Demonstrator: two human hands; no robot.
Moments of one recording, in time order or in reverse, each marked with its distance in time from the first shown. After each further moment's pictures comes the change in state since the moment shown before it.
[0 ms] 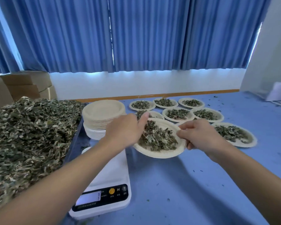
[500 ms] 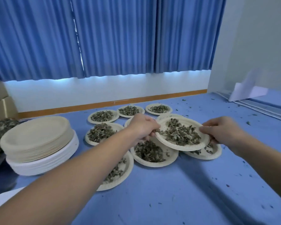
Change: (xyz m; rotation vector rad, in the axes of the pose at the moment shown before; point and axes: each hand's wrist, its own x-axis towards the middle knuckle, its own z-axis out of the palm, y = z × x) left_hand 0.123 0.147 0.114 -0.829 -0.415 -0.100; right_hand 0.069 0.092 -0.182 -0.120 0.341 0.170
